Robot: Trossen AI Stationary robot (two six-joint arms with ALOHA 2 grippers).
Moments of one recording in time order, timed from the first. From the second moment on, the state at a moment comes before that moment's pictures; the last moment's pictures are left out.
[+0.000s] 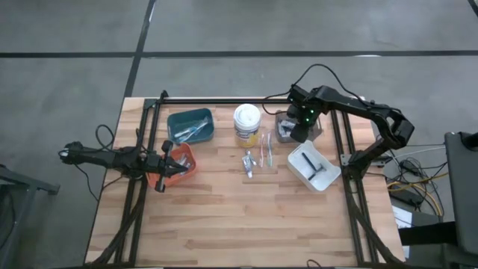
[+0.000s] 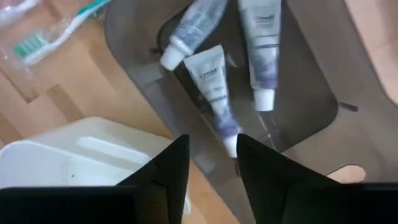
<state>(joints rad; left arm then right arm) -0.20 0.06 0.01 0.03 -0.09 0.05 -0.65 1.52 1.16 -1.10 -0.05 -0.08</state>
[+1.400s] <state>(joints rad) -0.20 0.06 0.01 0.03 -0.09 0.05 -0.25 1.52 1.16 -0.85 -0.22 0.11</state>
